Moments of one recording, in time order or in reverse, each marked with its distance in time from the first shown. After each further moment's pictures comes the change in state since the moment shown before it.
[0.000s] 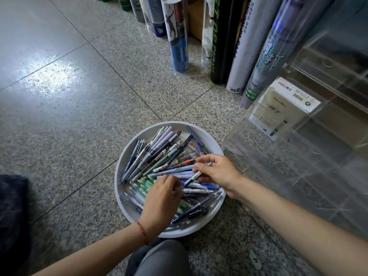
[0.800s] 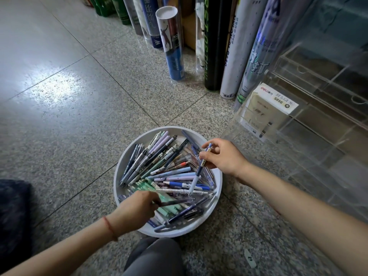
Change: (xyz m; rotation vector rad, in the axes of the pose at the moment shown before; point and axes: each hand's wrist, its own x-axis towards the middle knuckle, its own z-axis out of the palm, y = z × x) left_hand -0.002 0.001 -0.060 0.115 -0.616 -0.235; right_hand -0.006 -0.035 -0.027 -0.376 0.051 -0.249
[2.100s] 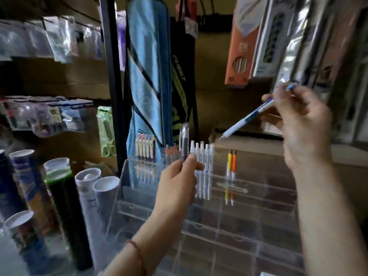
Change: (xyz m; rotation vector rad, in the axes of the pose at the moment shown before) left_hand -0.093 0.458 -0.158 -1.061 0.236 0.989; right_hand -0.293 -0.224 -0.351 0.227 1.248 -1.184
